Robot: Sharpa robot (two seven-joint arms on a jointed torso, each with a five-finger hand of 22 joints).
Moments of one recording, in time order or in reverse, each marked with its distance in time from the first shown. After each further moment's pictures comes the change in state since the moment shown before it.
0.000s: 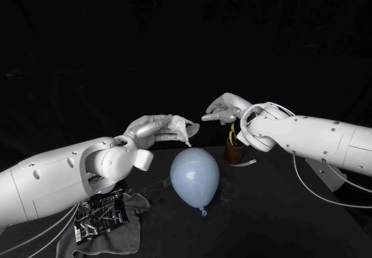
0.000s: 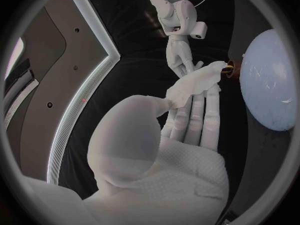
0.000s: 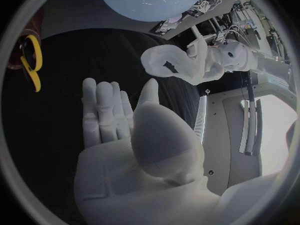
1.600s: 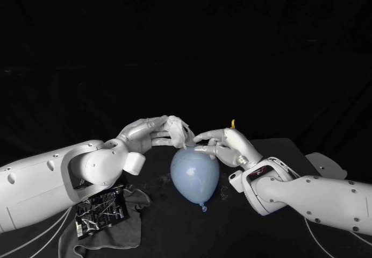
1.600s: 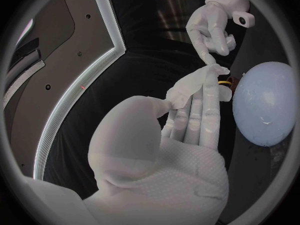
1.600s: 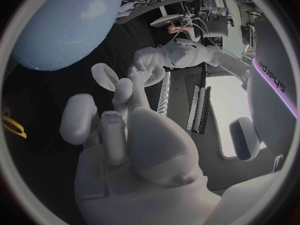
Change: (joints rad) left arm -0.014 -0.096 -0.001 0.119 0.121 0.075 -0.019; left_hand 0.005 0.005 0.003 0.003 -0.001 -0.037 -0.005 0.014 0.050 -0.046 0.000 0.000 -0.001 0.071 -0.025 -0.115 -0.041 -0.002 0.323 -0.059 0.033 0.007; right arm -0.276 -0.173 0.003 0.420 0.003 -0.496 0.437; right_hand 0.169 0.066 0.004 -0.260 0.043 0.149 -0.061 -0.036 -0.042 0.283 -0.095 0.501 0.485 0.549 -0.101 0.468 0.703 -0.079 0.467 -0.095 0.791 0.181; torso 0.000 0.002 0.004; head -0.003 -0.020
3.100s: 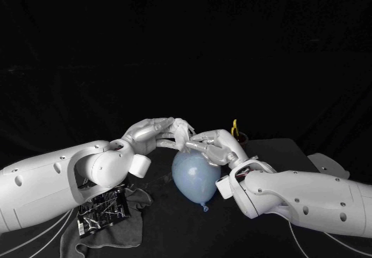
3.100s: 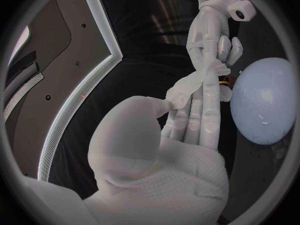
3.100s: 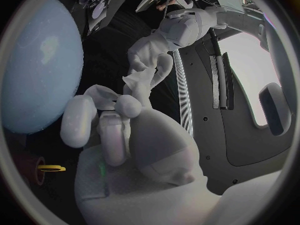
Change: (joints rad) left arm -0.004 0.011 0.000 0.020 -0.091 -0.042 0.004; left_hand 0.000 -0.008 -0.006 -0.006 0.001 0.006 -0.002 0.000 0.005 -0.005 -0.006 0.004 -0.001 0.005 -0.005 -0.022 -0.005 -0.008 0.045 -0.012 0.008 0.000; right arm 0.002 0.083 0.010 0.019 0.447 0.064 0.003; right_hand -0.041 0.034 0.115 0.014 -0.041 0.063 -0.048 0.080 0.045 0.043 -0.008 0.245 0.217 -0.006 -0.008 0.032 0.000 -0.007 0.008 -0.016 0.064 0.001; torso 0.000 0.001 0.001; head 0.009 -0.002
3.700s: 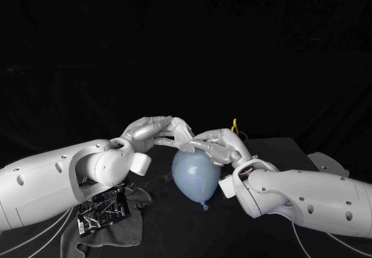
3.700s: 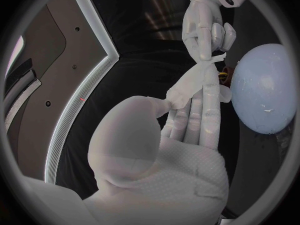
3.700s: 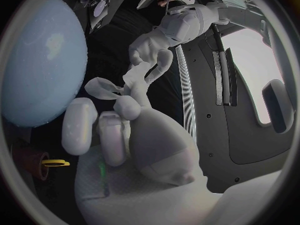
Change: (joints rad) left arm 0.000 0.006 0.000 -0.012 -0.035 -0.071 0.005; left_hand 0.001 0.001 0.003 -0.003 -0.002 0.002 0.002 -0.003 0.000 0.004 -0.004 0.000 0.000 0.010 0.000 0.000 0.000 0.000 0.003 0.003 0.000 0.000; right arm 0.000 -0.029 0.001 0.022 0.036 -0.012 -0.007; right_hand 0.019 -0.019 0.010 -0.014 -0.006 0.001 -0.008 0.081 0.036 0.024 0.024 0.021 0.034 -0.005 -0.005 0.000 0.001 -0.009 0.026 -0.018 0.057 0.000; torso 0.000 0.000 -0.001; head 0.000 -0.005
